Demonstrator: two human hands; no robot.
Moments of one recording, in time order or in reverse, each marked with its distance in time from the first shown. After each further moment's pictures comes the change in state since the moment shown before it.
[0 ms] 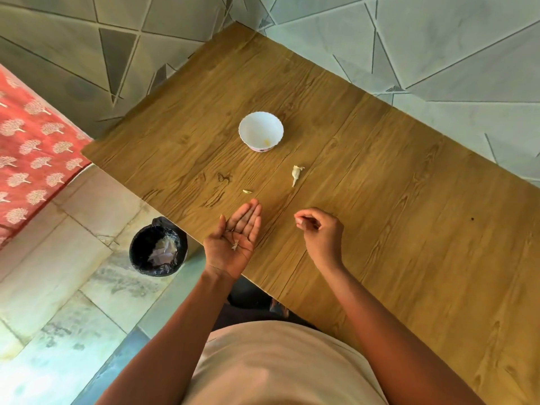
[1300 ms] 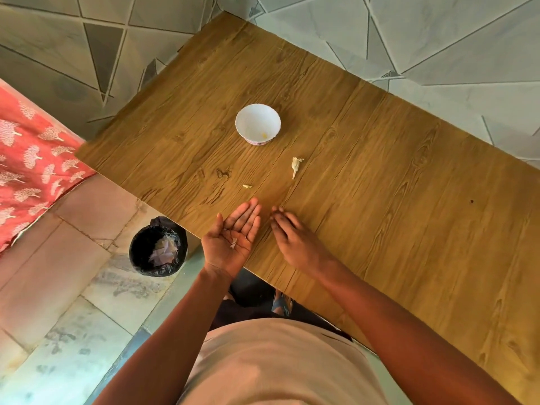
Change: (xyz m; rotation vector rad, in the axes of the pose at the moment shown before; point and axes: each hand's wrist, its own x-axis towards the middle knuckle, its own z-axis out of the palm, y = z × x) left_hand -0.005 0.012 -0.013 0.083 0.006 -0.064; right_hand -0.022 0.026 0.032 -0.878 -0.406 -0.734
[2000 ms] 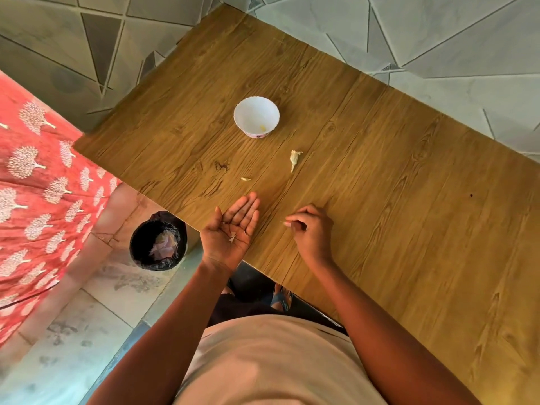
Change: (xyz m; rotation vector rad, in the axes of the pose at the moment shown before) left_hand -0.003 -0.005 0.000 0.016 0.008 0.031; right_hand -0.006 -0.005 -0.011 0.699 0.313 0.638
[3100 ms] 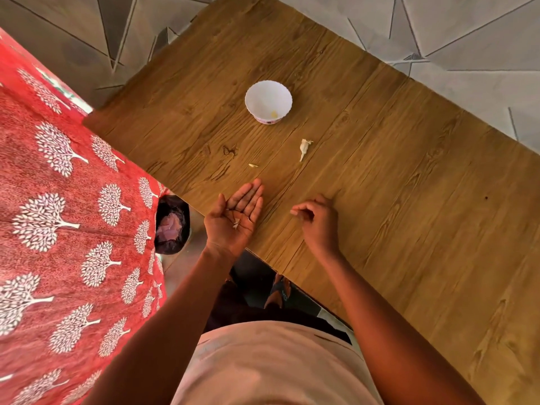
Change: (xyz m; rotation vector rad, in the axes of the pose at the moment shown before) left_hand 0.001 -0.002 -0.002 -0.045 0.034 0.029; right_hand 0.003 -0.001 -0.009 0.035 -0.058 0.102
